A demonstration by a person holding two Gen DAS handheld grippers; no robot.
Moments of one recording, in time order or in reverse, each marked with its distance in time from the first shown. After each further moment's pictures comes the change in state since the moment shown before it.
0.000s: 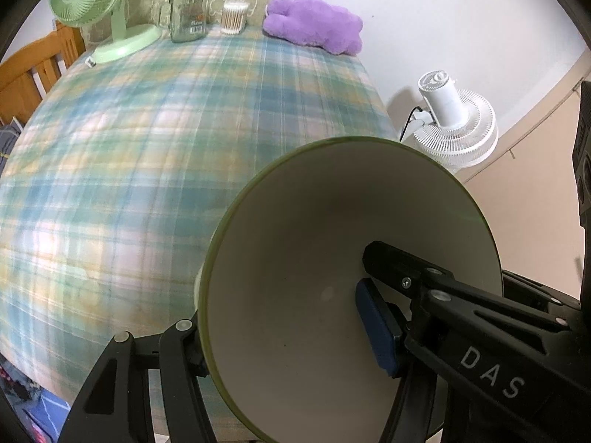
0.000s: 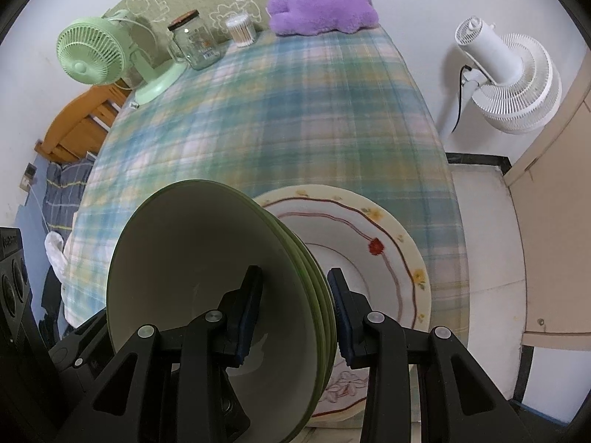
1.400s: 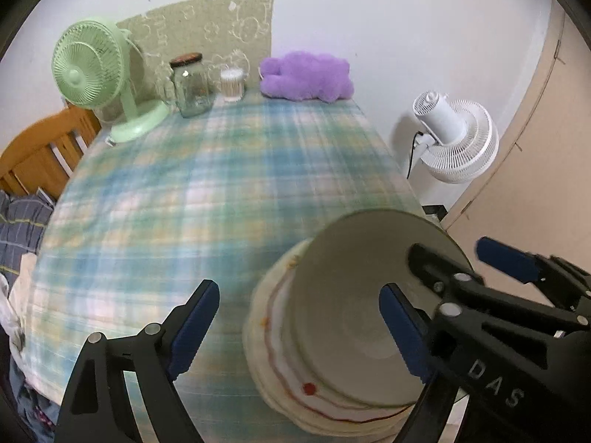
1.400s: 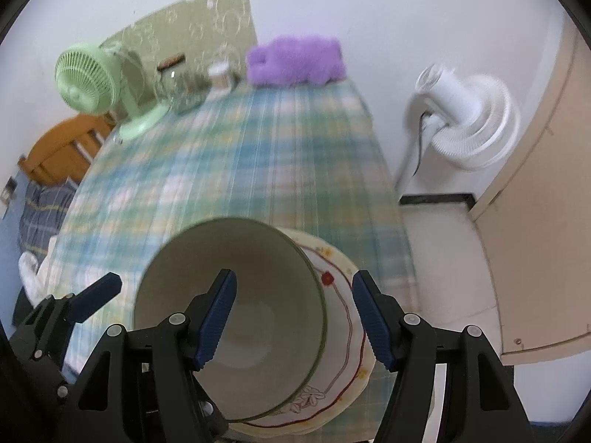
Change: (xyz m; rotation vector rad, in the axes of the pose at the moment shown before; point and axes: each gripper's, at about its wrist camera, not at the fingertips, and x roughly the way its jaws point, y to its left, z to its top) left arm -0.051 -0.005 0.010 0.170 -0.207 0.140; right arm -0.047 0.007 -0.009 -0.008 -0.248 -0.176
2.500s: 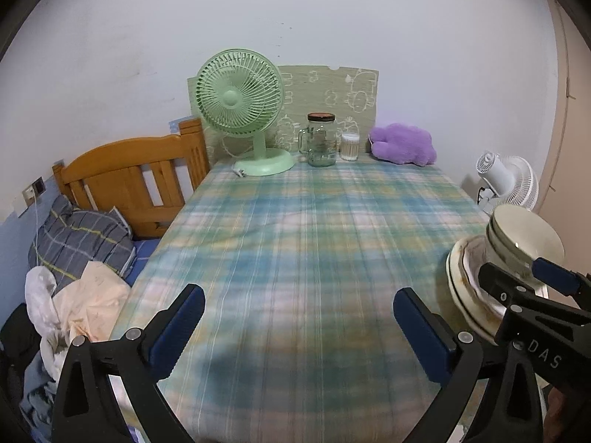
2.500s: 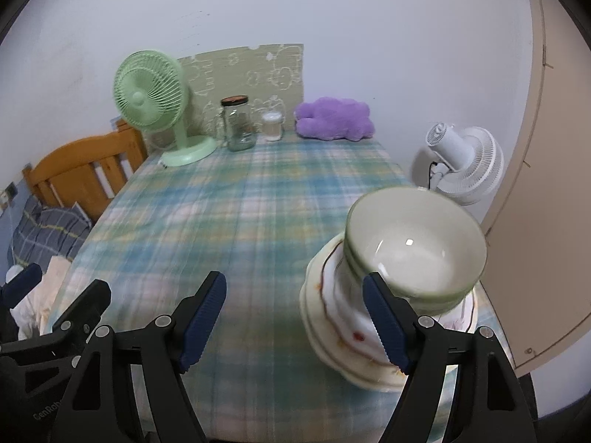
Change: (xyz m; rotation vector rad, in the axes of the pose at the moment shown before) left arm -0.083 0.186 -0.118 -0.039 -0.331 0.172; right arm -0.035 0.166 -0.107 -0.010 -0.293 -0.034
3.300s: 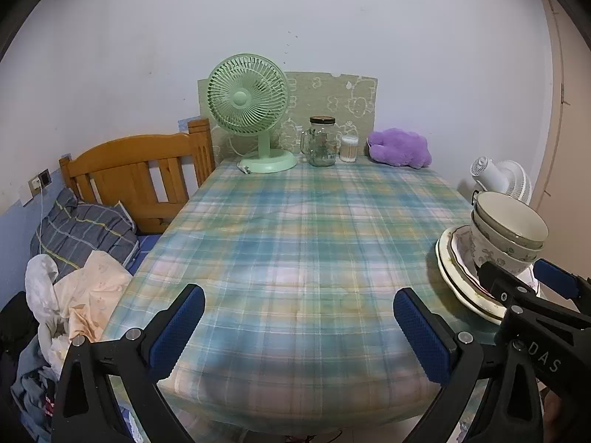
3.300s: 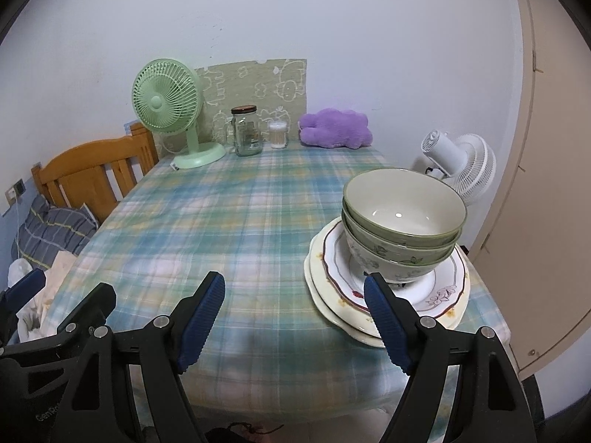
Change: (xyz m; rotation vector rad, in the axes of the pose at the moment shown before) left arm -0.027 0.004 -0.029 -0.026 -0.033 -0.016; right arm -0.032 0.002 -0.038 0.004 -0.069 -0.007
